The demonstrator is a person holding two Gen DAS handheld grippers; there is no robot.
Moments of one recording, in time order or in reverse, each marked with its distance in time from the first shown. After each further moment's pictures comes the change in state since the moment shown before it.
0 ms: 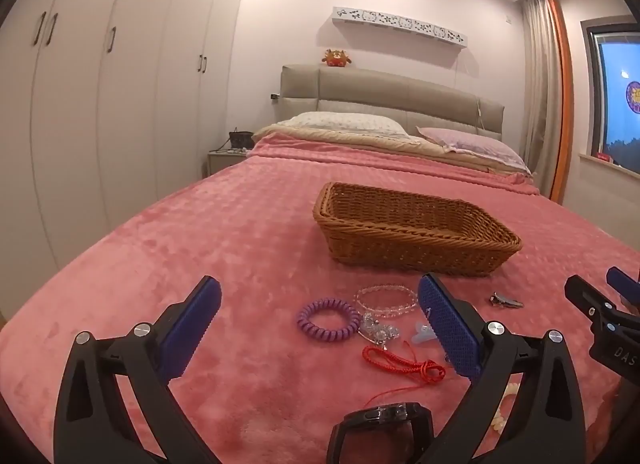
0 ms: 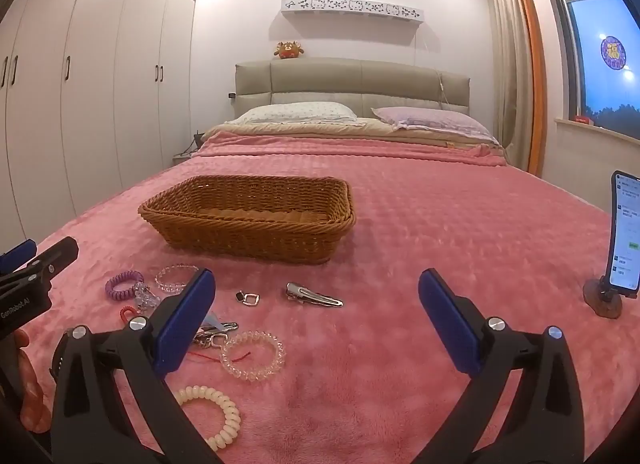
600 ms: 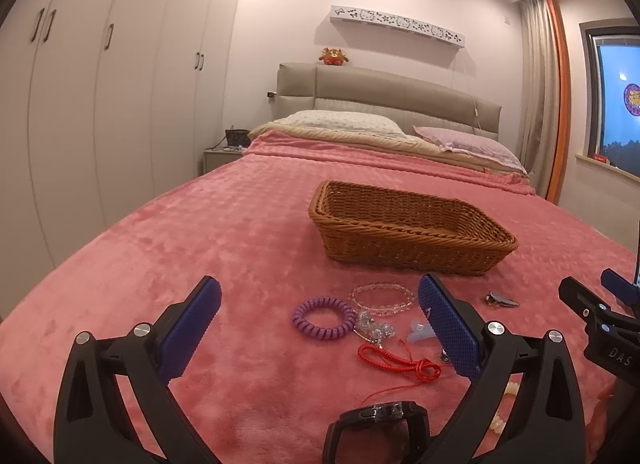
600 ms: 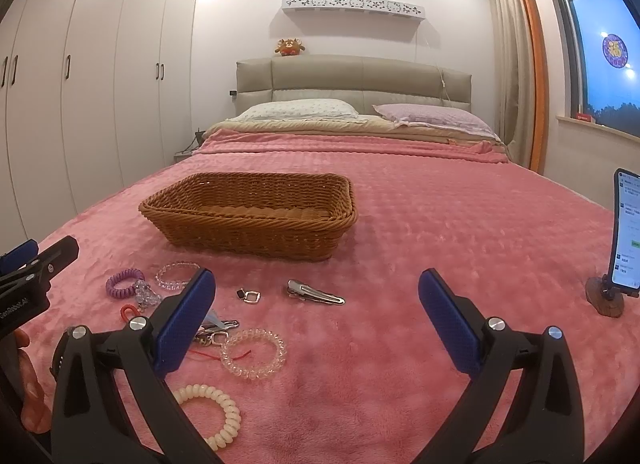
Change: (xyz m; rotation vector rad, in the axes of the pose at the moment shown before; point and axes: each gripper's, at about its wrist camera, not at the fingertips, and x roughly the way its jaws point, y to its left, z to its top) left arm -0.002 0.002 -0.003 -0.005 -0.002 -0.014; right arm 0.005 0.001 -0.002 -0.001 0.012 0.004
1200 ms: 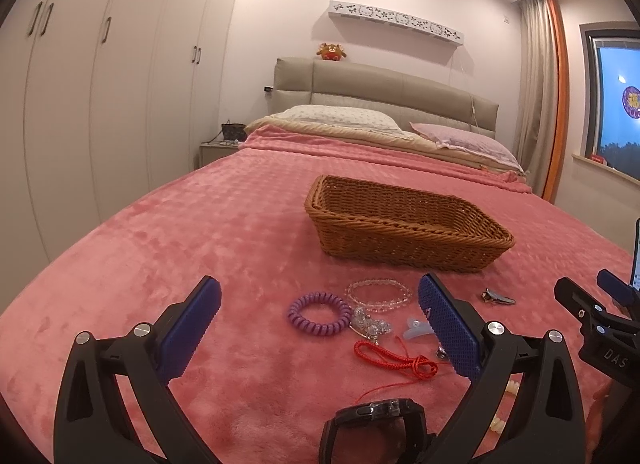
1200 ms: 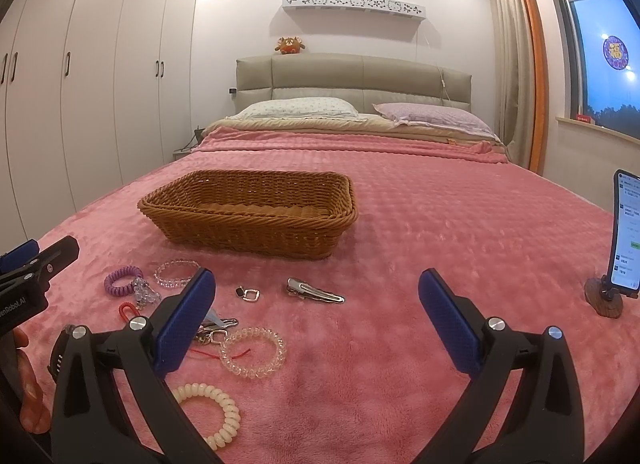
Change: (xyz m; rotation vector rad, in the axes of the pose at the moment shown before) left arm 0.002 -0.002 0.001 -0.008 0.024 -0.020; right arm 0.001 0.000 0.000 -0.003 0.004 -0.002
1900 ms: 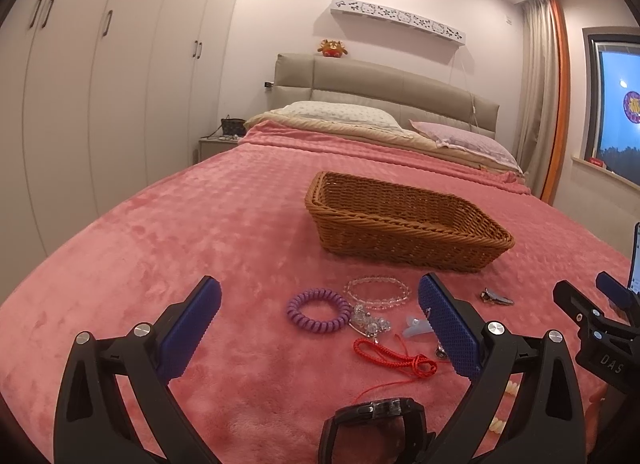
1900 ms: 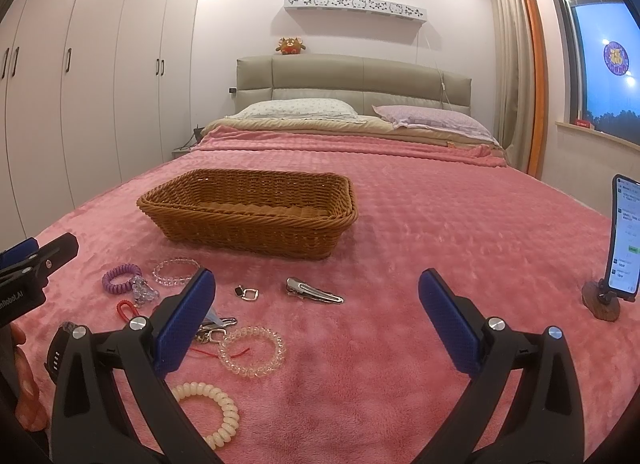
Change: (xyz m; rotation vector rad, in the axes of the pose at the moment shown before) left arm 0.004 0.006 0.002 -0.024 0.019 -0.018; right arm 0.001 0.000 -0.001 -0.013 -0.004 -0.003
